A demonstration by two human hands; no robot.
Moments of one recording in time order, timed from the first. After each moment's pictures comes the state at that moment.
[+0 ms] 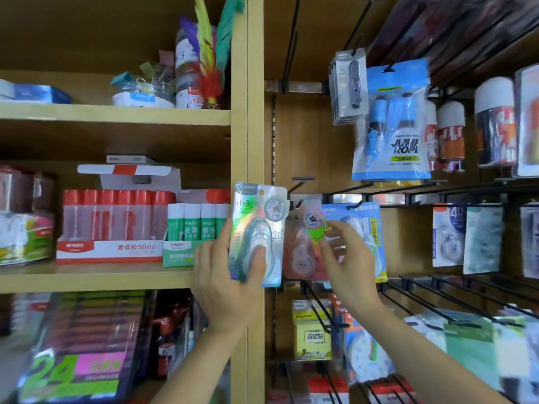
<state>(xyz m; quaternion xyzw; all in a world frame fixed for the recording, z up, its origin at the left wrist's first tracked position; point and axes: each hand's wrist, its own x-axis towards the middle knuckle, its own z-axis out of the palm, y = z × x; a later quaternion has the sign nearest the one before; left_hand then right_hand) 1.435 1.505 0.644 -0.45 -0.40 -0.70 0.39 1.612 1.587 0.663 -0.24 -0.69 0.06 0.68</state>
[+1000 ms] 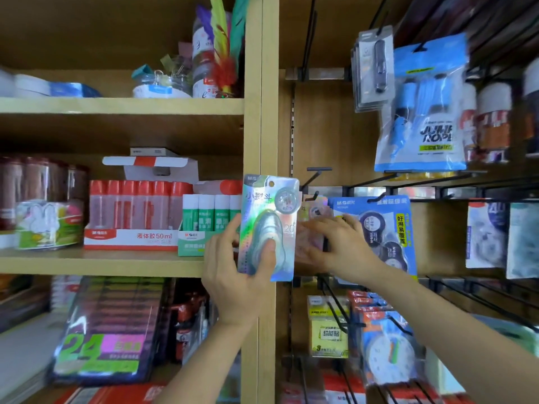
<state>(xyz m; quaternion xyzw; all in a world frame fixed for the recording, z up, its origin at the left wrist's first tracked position) 1.436 1.505 0.641 -0.45 -0.37 -0.73 0.37 1.599 1.623 0.692 -0.27 -0.86 -0.12 0.42</state>
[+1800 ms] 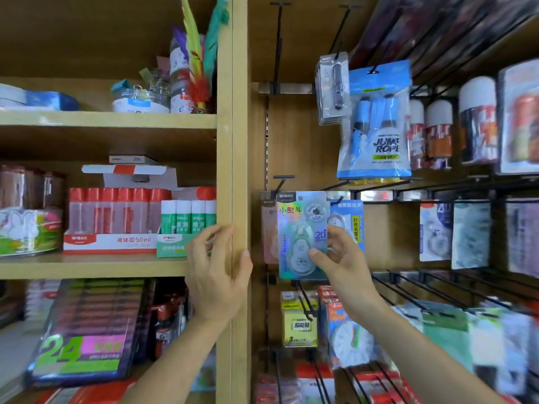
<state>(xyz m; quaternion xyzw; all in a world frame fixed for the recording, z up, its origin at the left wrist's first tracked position) 1.437 1.502 0.634 -0.48 -0.42 -0.63 0.44 1.648 1.561 0.653 -0.13 -0.67 0.38 0.62</state>
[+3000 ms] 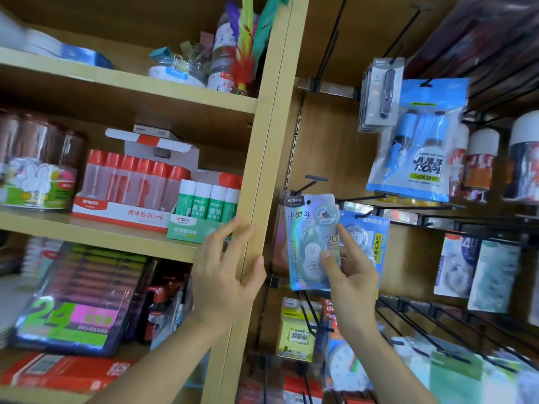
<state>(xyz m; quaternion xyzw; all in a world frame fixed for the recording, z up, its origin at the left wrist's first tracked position) 1.432 1.505 0.622 -0.49 -0.41 -0.62 0.46 1.621 1.563 0.649 -0.11 -0.64 0.33 0.68</state>
